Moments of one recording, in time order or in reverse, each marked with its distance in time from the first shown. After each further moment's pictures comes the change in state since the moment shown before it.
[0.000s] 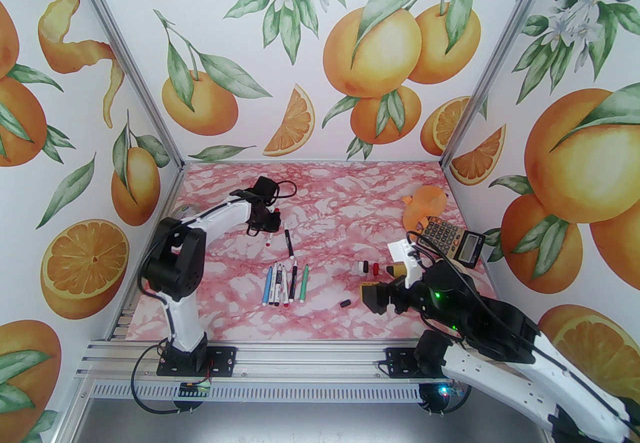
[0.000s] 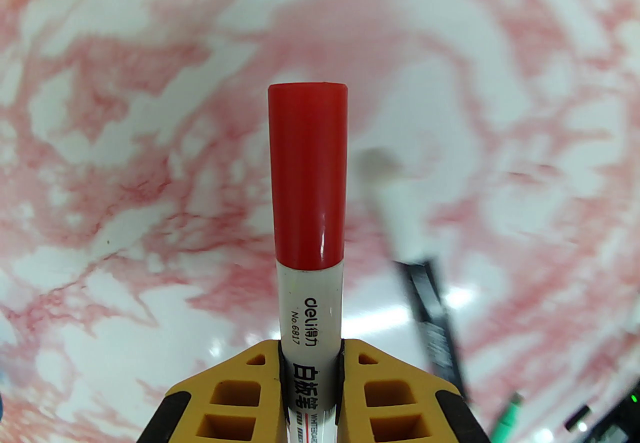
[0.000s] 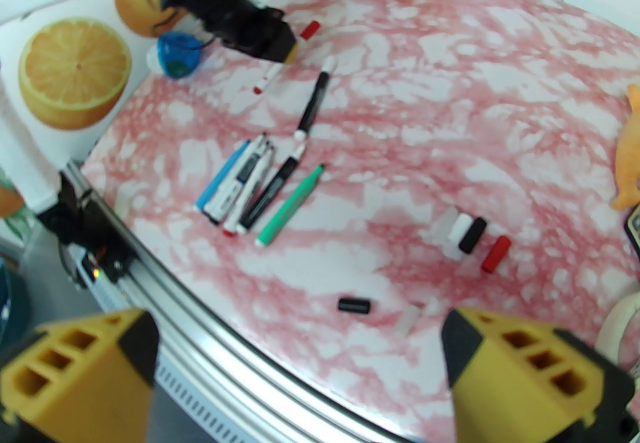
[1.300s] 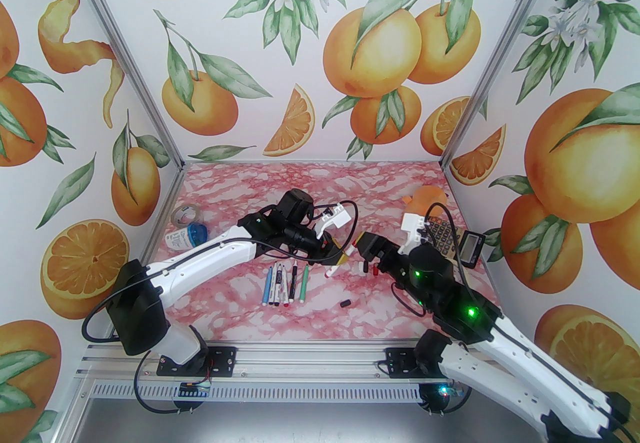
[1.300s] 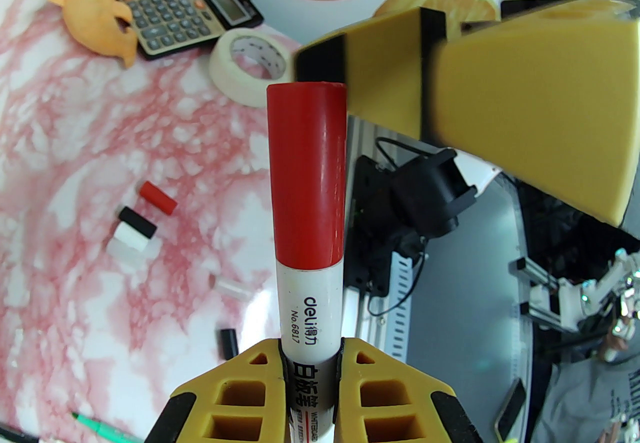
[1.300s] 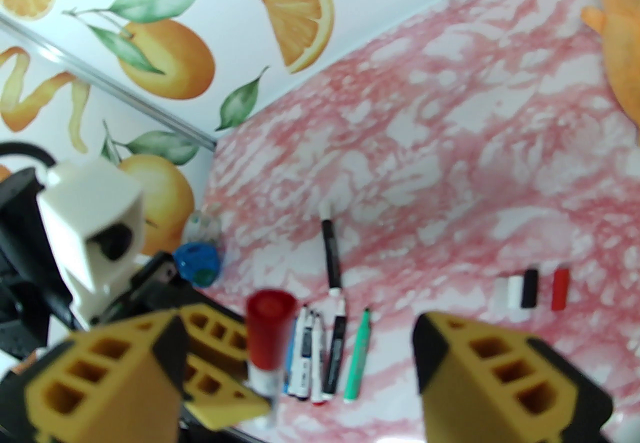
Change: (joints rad) left arm -0.423 -0.285 -0.105 0.256 0.695 0.138; right arm -0.128 0.158 -0.123 0.487 0.131 0.435
